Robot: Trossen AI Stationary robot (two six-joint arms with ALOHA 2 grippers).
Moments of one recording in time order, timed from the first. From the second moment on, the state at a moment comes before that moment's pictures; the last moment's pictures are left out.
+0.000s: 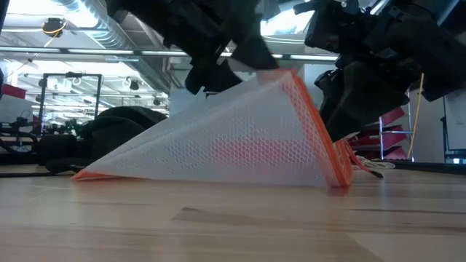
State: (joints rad) left arm -0.26 1.74 1.02 0.20 -0.53 -0.47; right arm 0.42 1.68 0.90 -0.22 0.29 0.31
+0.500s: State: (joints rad) left arm -0.49 1.66 1.02 0.14 -0.52 -0.22; right arm 0.42 1.68 0.90 -0.19 0.28 0.30
